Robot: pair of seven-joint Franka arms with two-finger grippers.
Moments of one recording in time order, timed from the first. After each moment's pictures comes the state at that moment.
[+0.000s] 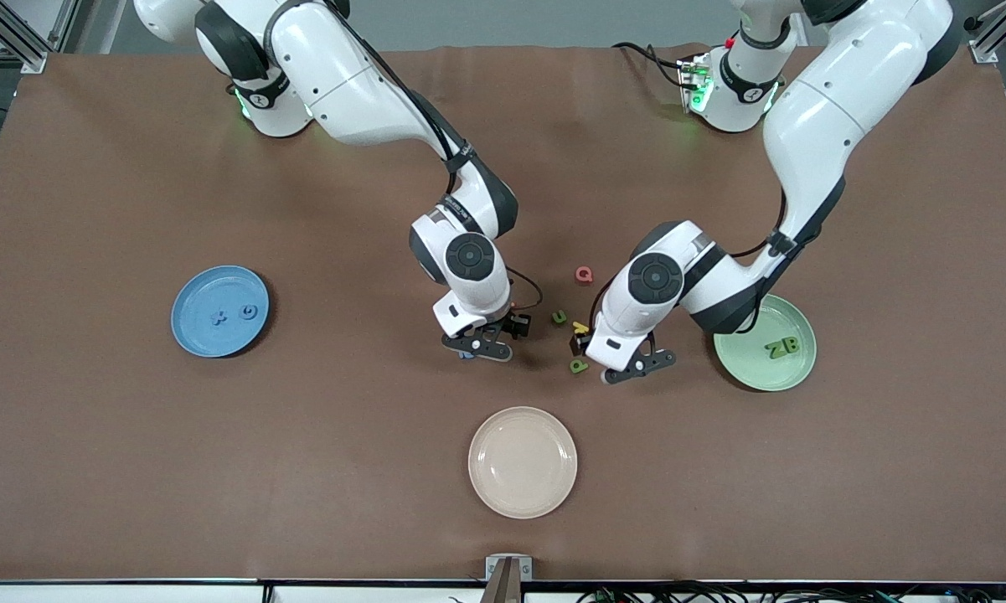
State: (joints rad) left arm 0.02 0.83 -0.66 -1.61 0.55 2.28 -1.20; right arm 0.78 0.90 -0.06 -1.37 0.13 2.34 0.91
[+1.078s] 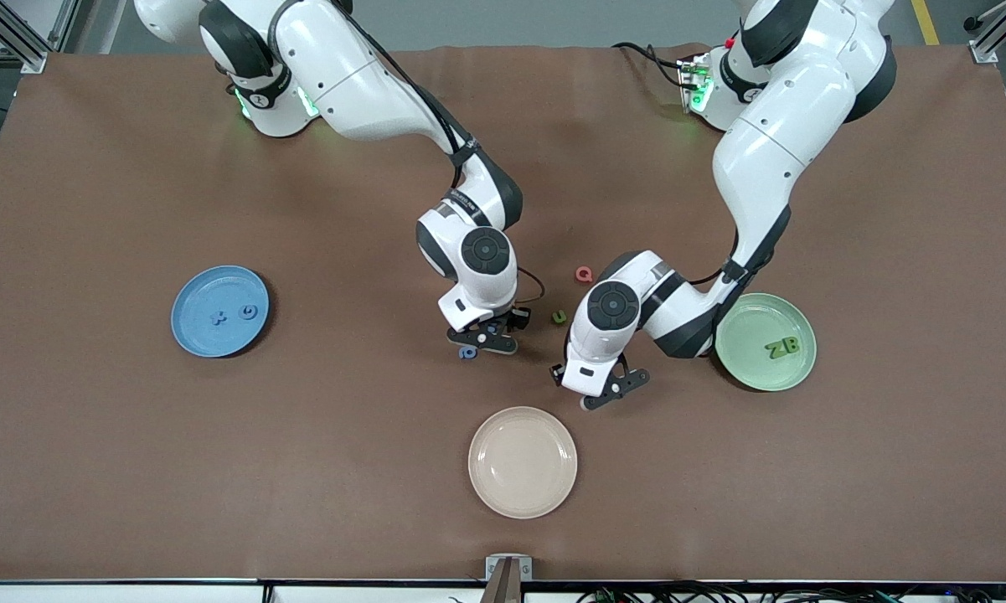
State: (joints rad) left arm -0.19 0.96 -0.49 -1.41 0.53 2.29 -1.28; right arm 0.80 0.90 -0.06 -1.35 0.06 2.25 0.93
